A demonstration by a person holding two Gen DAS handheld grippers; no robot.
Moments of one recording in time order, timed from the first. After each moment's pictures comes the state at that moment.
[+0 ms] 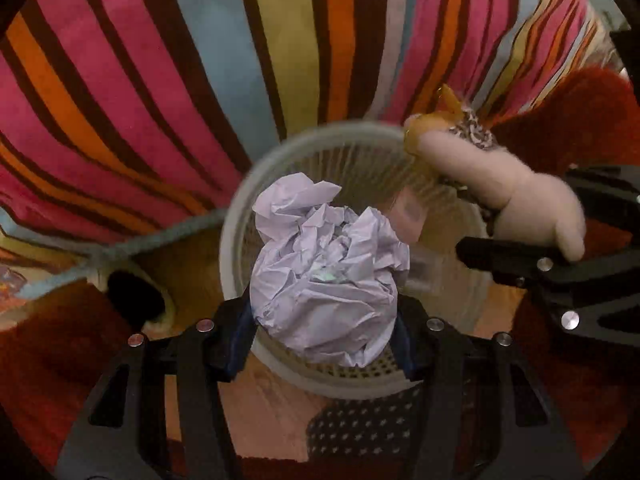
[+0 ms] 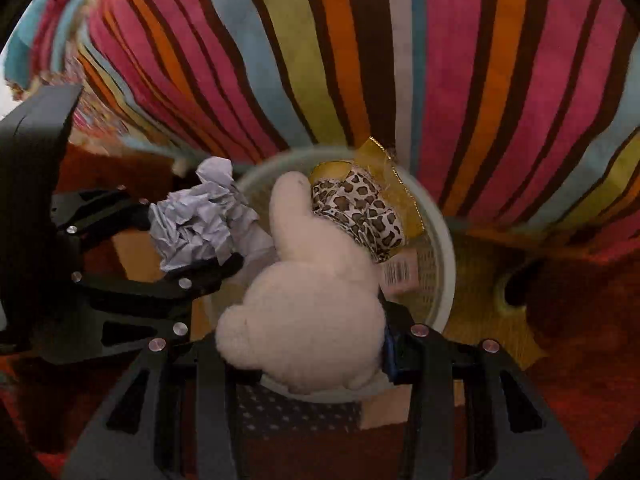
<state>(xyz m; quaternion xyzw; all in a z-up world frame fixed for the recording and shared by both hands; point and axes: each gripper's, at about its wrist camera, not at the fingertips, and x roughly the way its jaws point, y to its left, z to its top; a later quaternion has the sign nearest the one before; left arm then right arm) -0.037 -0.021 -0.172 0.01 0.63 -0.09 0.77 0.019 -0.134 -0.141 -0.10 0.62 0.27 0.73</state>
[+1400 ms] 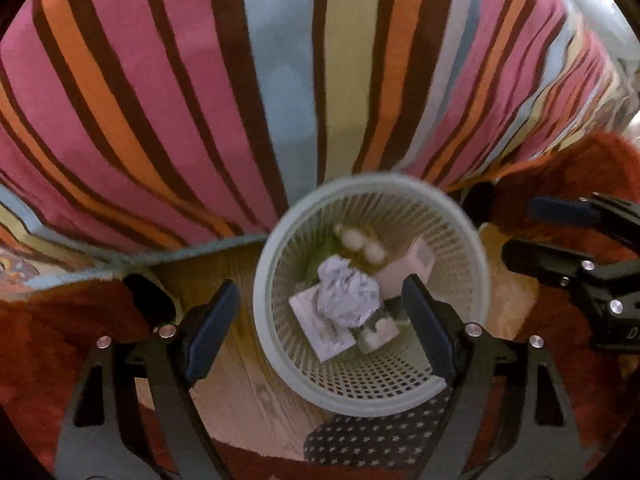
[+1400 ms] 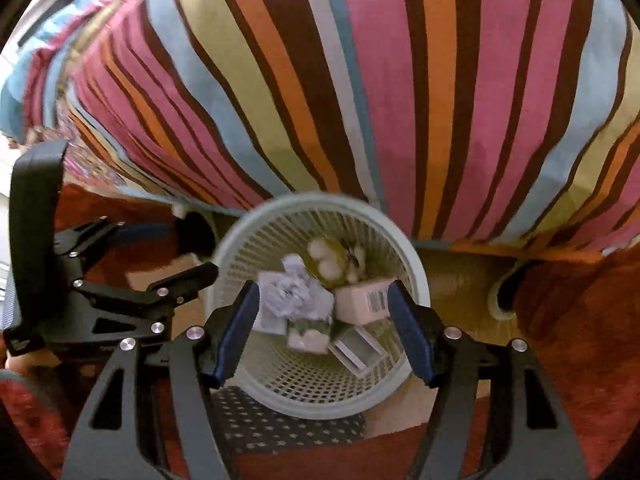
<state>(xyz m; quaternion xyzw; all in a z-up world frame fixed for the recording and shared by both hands) -0.030 0.001 -0.128 -0.03 0.59 -0.06 0.81 0.026 -0.162 -0.103 -0.04 0.58 0.26 0.77</state>
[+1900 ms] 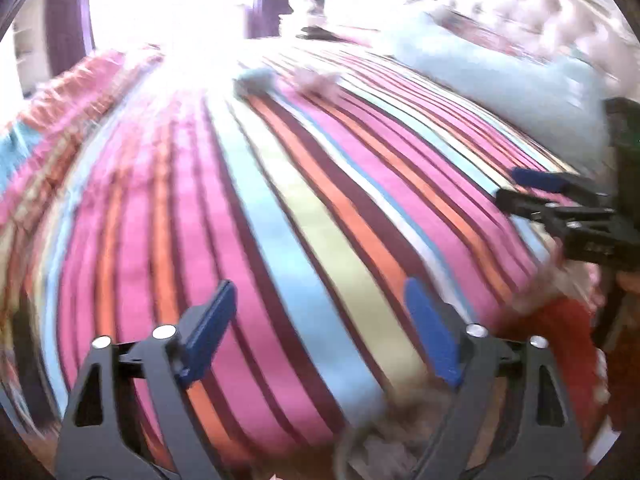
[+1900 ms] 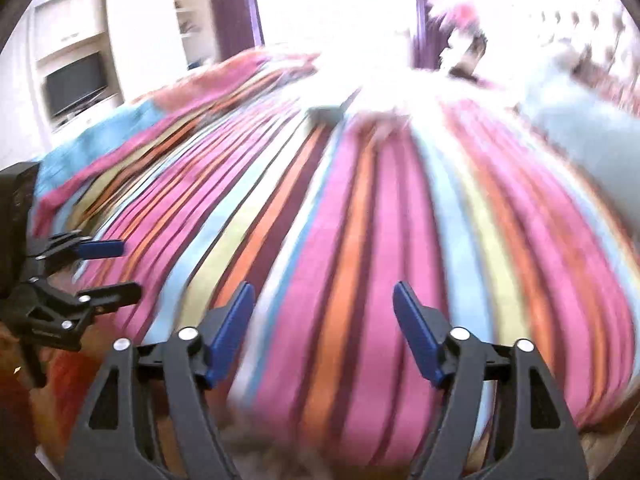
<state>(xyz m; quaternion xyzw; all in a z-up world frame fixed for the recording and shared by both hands) 0.138 0.054 0.074 0.02 0.40 -0.07 0.91 0.207 -0.159 0.080 -0.04 0.34 0.24 0.91</state>
